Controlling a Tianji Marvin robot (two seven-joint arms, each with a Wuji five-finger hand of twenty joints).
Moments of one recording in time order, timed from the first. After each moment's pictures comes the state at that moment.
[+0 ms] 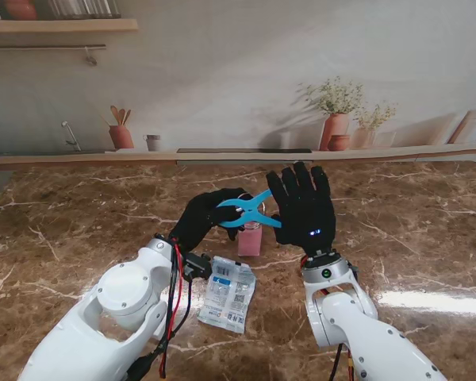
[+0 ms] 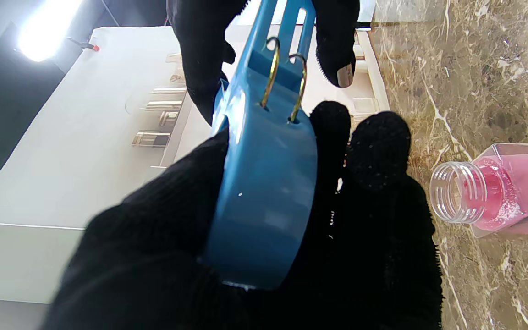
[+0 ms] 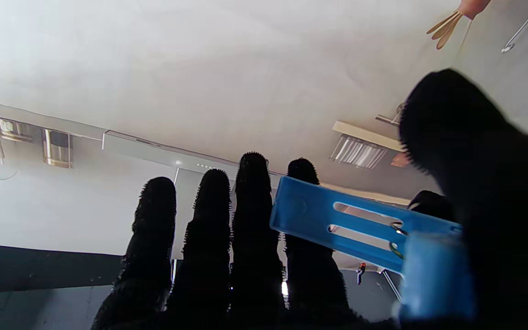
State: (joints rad) left arm 1.53 -1.22 -1.07 -1.81 -0.32 0.06 0.05; right arm -1.53 -1.07 0.99 -1.68 -1.48 0.46 -0.66; left_hand 0.90 -0.44 0.73 -0.18 0.78 0.03 0.26 0.72 1.19 0.23 0.56 0.59 1.04 0.31 0.88 0.92 0.29 0.23 1.22 0.91; right_hand 0.33 -0.88 1.07 -0.13 0.50 -0.05 0.47 0.93 0.69 0.00 0.35 0.48 0.48 -0.03 0.37 0.38 0.19 0.03 0.83 0.71
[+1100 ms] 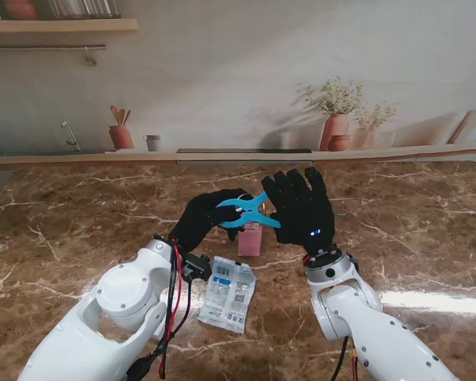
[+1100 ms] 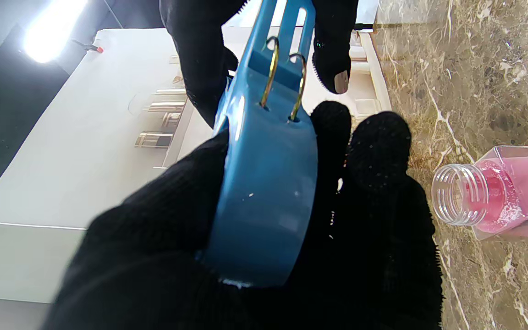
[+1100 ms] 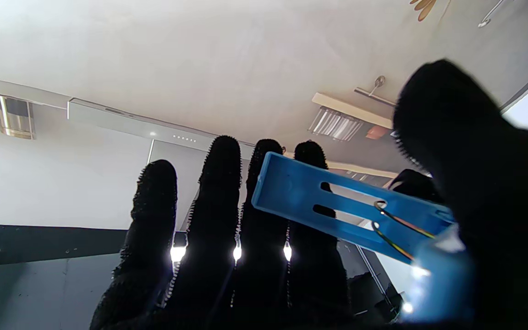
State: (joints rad) left arm 1.54 -1.22 -1.07 -1.81 -0.32 0.05 0.05; right arm -1.49 -1.06 0.99 -1.61 -1.49 0.37 -0.79; left_hand 0.90 -0.43 0.72 -0.18 0.78 0.05 0.22 0.72 1.19 0.23 0.57 0.59 1.04 0.31 0.88 0.92 0.29 0.23 1.22 0.91; right_hand 0.36 -0.94 1.10 -0.19 0.65 -0.11 0.51 0.87 0.80 -0.10 0.35 0.70 0.74 -0.07 0.44 0.48 0.32 0.04 0.93 0.69
